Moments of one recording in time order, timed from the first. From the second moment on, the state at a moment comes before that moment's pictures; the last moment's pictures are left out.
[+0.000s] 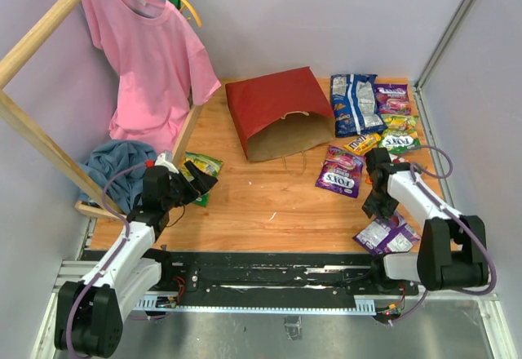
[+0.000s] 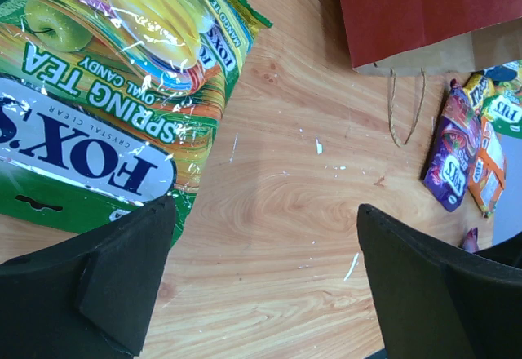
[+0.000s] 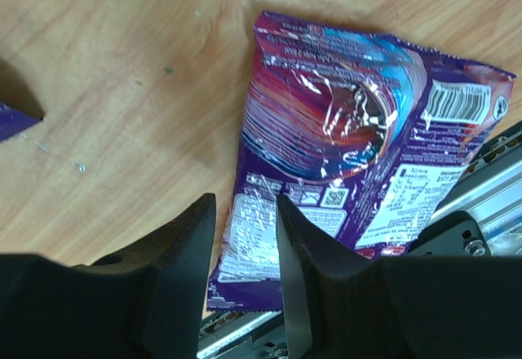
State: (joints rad) left arm -0.13 0.83 0.30 0.01 0.24 -0.74; right arm 0.10 1.27 0.72 -0.93 0.31 0.73
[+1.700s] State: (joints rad) left arm -0.13 0.82 0.30 -0.01 0.22 -0.71; right arm 0.28 1.29 0.83 -1.03 0.32 0.75
